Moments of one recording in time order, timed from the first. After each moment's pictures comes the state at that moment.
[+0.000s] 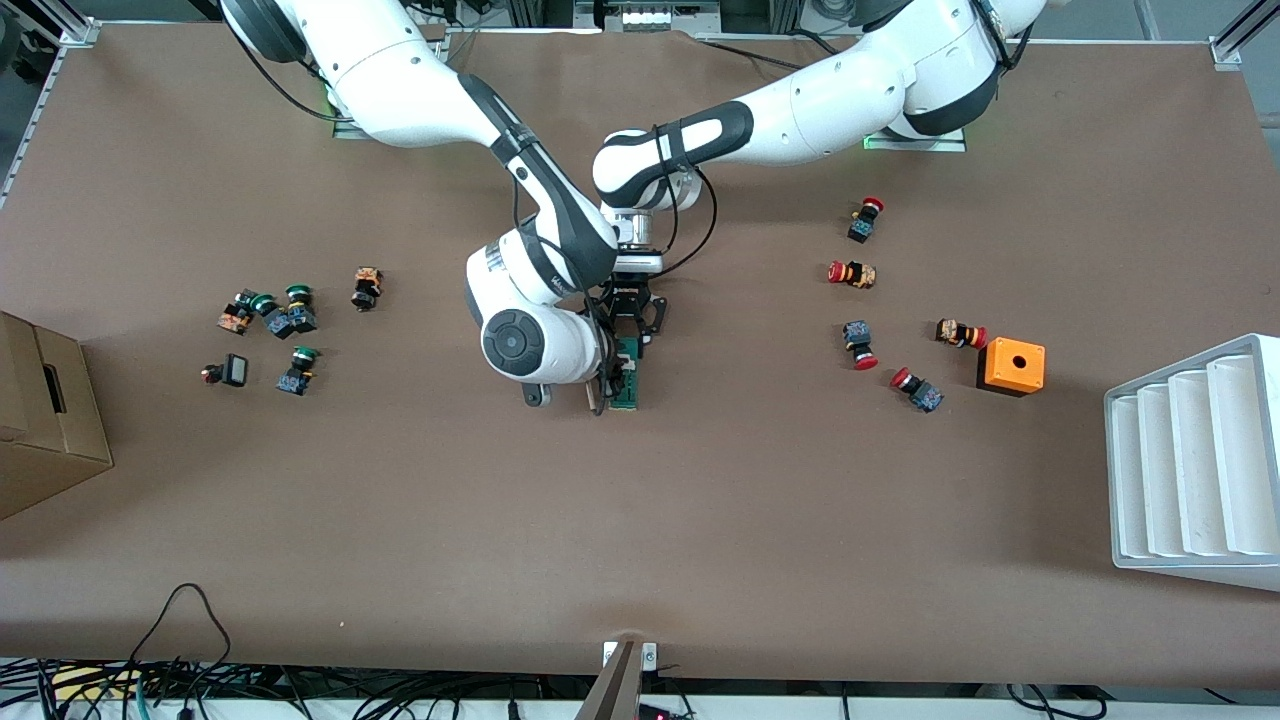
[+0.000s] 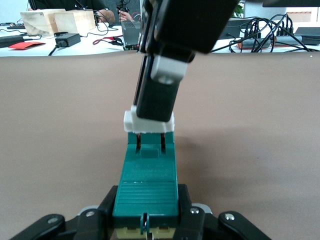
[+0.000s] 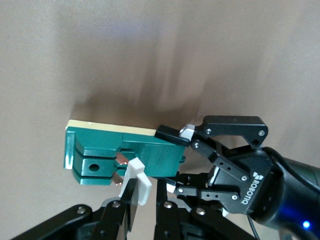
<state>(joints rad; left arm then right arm) -0.40 1.11 -0.77 -1.70 2.19 1.81 -2.32 0.62 0.87 -0.01 -1.24 0.41 2.00 1.80</state>
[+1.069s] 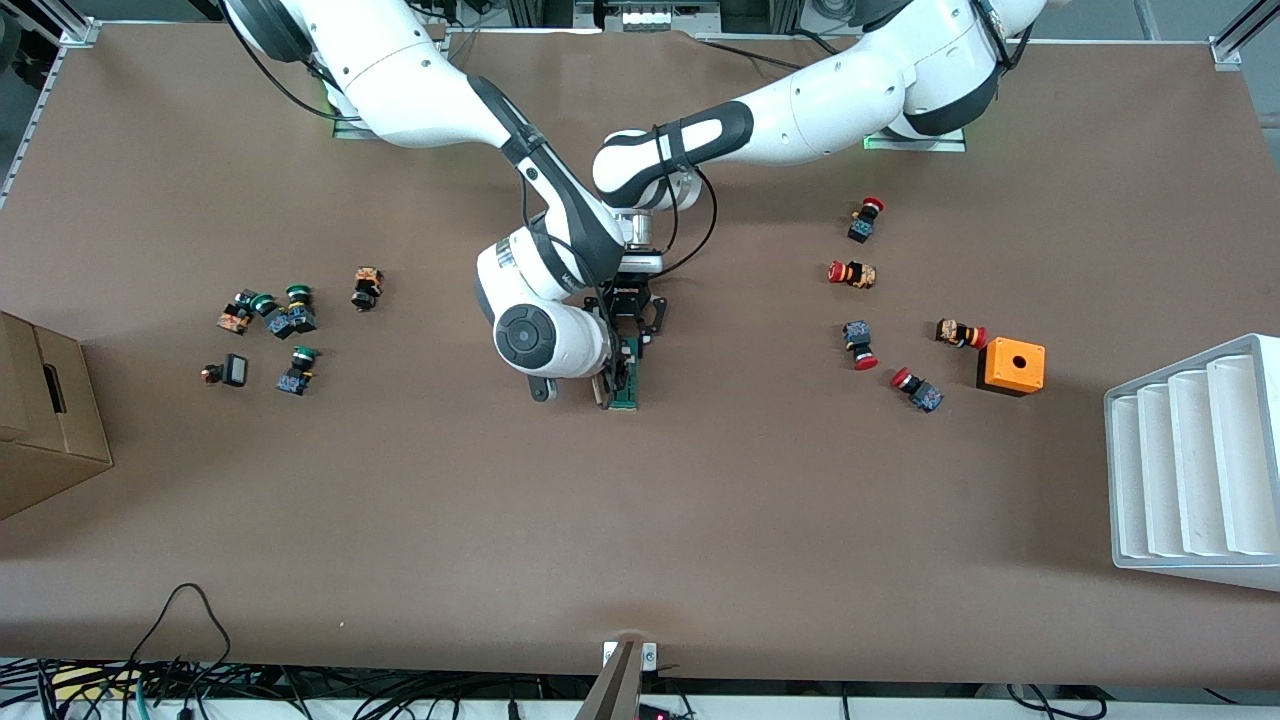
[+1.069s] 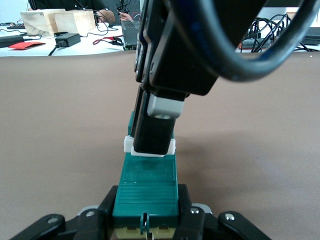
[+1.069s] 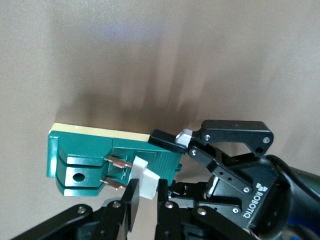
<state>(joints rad) -0.40 1.11 -0.77 -1.70 2.19 1.81 -2.32 0.63 0.87 0.00 -1.28 0.40 2.04 1.80</state>
